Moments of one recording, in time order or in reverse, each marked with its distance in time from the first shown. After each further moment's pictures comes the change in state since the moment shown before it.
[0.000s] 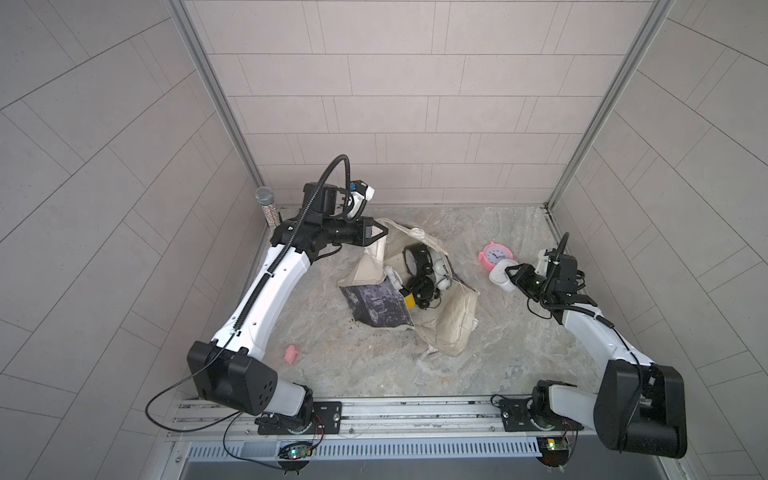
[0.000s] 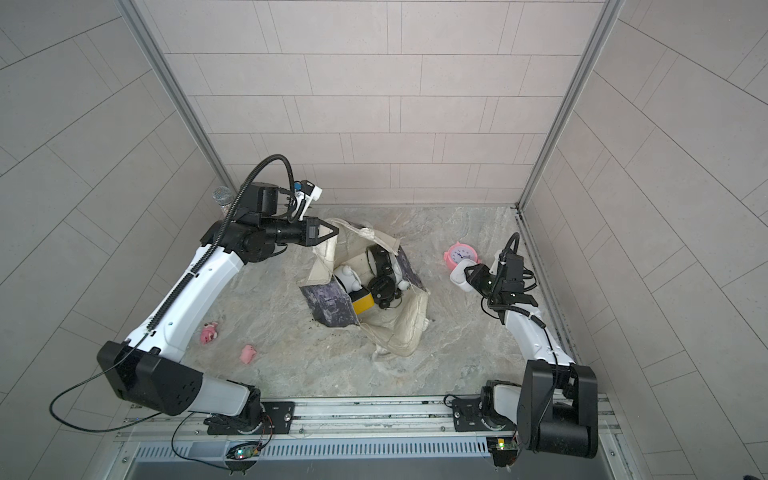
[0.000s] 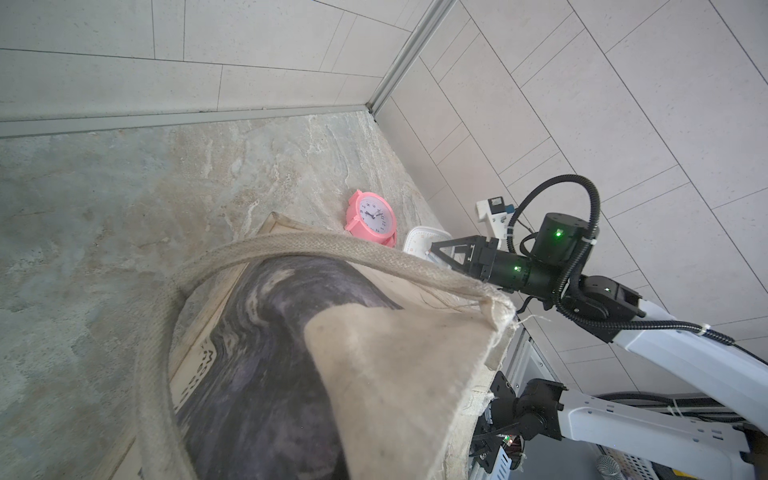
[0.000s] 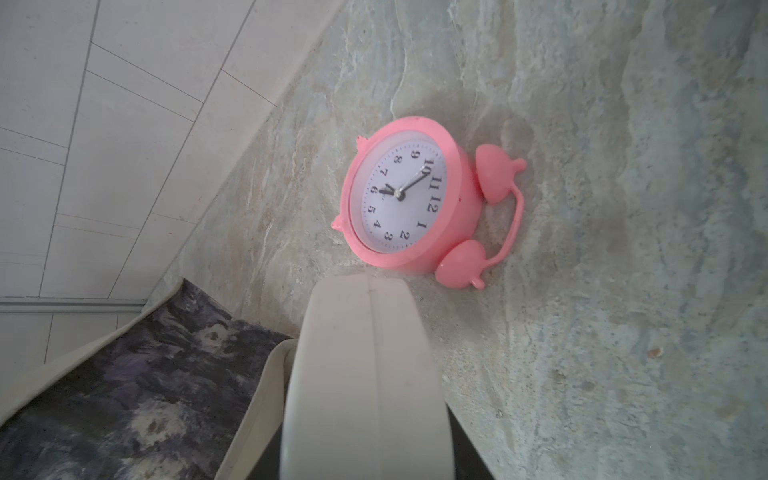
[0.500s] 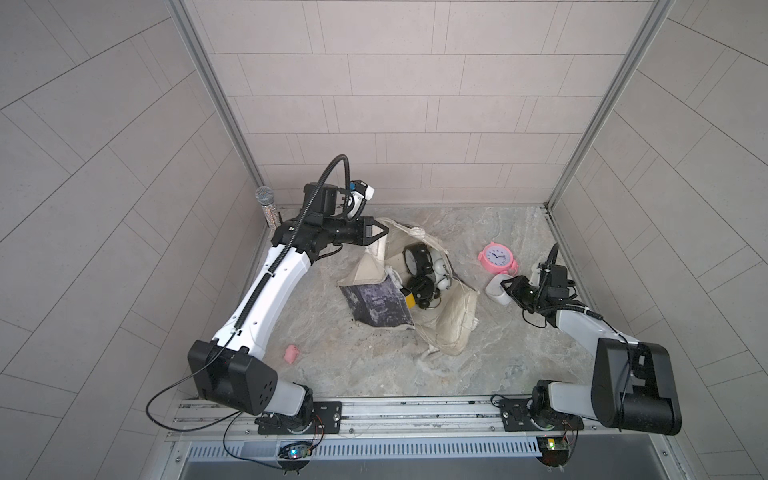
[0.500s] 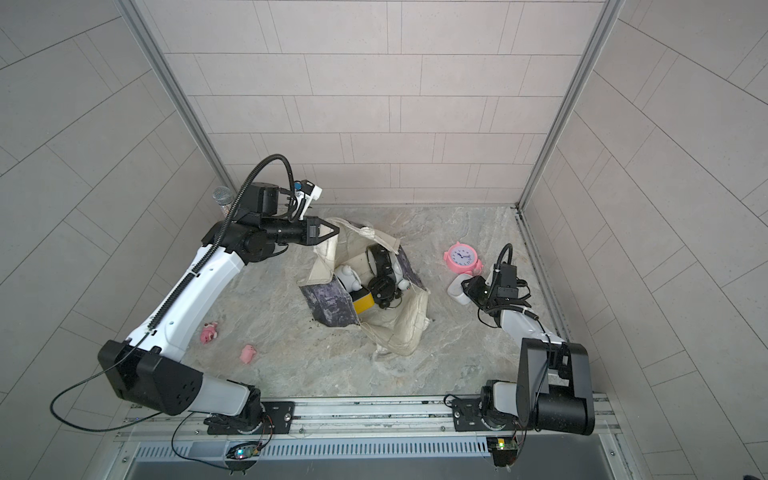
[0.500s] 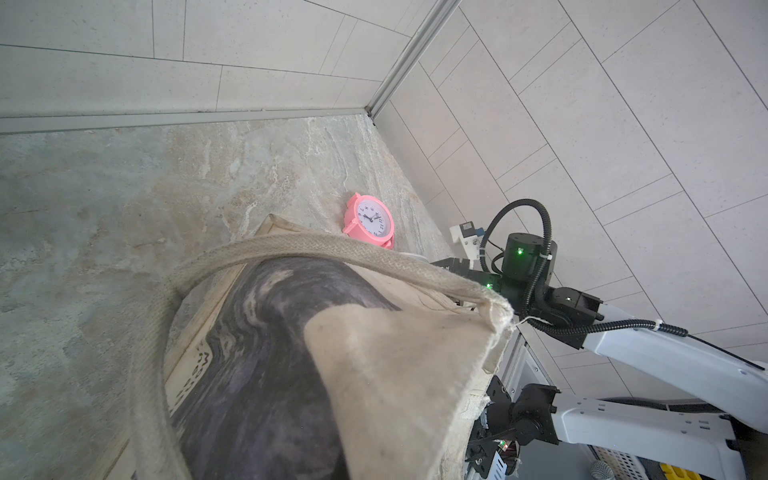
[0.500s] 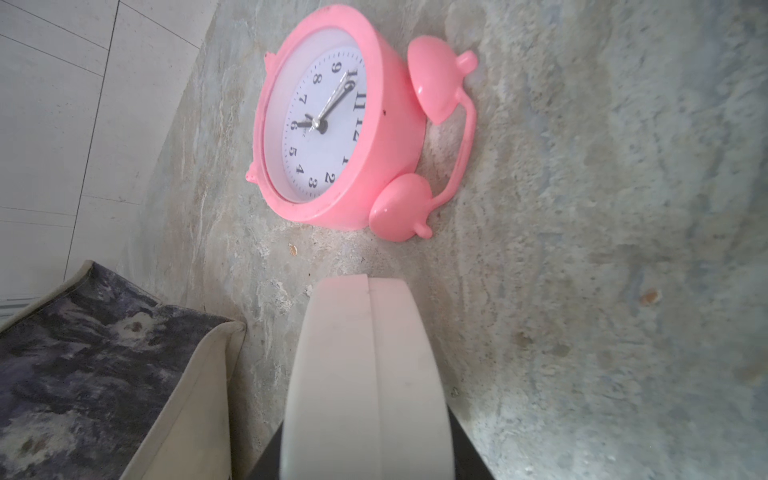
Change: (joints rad) left arm -0.002 0.000 -0.011 0.024 -0.005 -0.023; right arm 0.000 0.097 -0.075 0.075 -0.003 0.007
